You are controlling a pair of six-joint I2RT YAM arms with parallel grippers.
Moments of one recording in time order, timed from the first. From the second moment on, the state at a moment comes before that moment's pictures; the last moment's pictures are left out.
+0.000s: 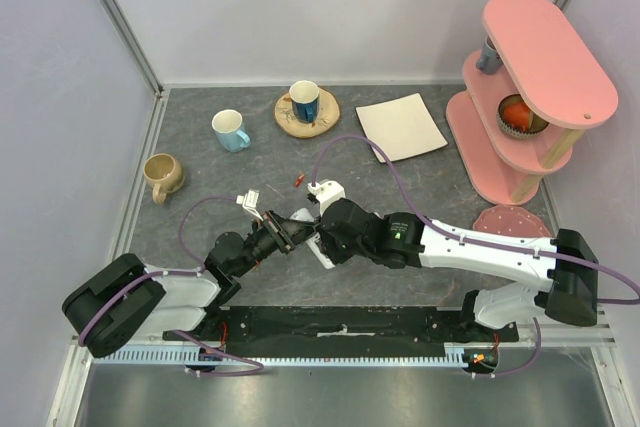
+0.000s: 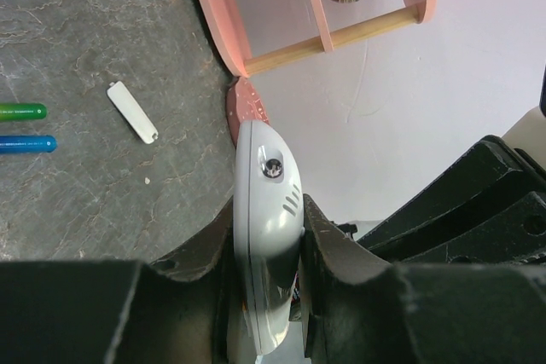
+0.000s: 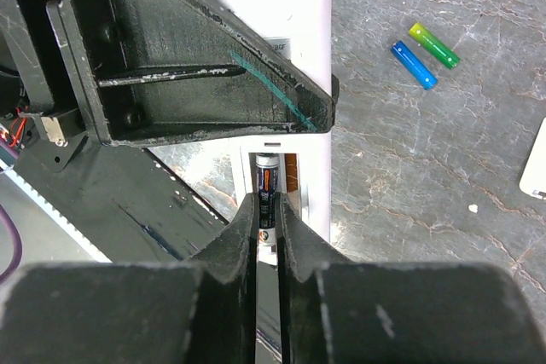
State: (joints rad) left arm -0.77 1.19 0.03 1.23 0.13 -1.23; right arm 1.22 1.36 1.07 -0.51 0.22 0.53
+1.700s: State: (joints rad) left arm -0.79 1.26 0.04 1.29 0.16 -1.27; right arm 1.22 1.41 1.28 -0.60 0.25 0.47
